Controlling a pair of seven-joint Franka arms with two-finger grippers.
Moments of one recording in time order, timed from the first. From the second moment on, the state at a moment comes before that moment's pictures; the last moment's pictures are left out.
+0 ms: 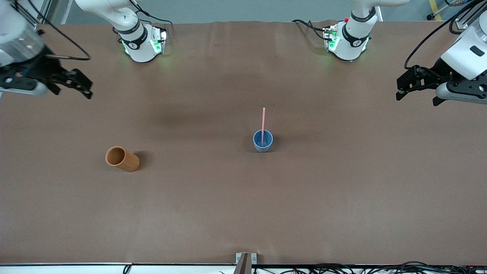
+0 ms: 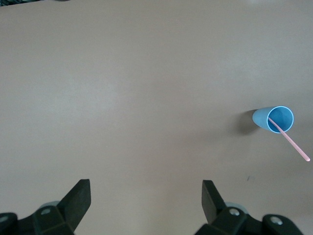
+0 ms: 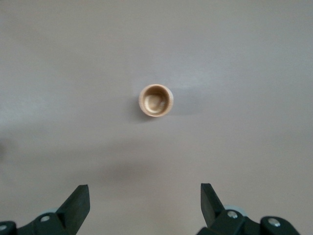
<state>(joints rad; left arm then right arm) -0.12 0.00 -0.04 -1.50 -0.03 1.58 0.01 0.24 -0.19 -0.17 -1.80 -0.06 1.67 0.19</state>
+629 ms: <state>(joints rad) -0.12 0.00 -0.04 -1.50 -0.03 1.58 0.01 0.22 -0.15 -0.25 -1.58 -0.06 1.55 0.04</state>
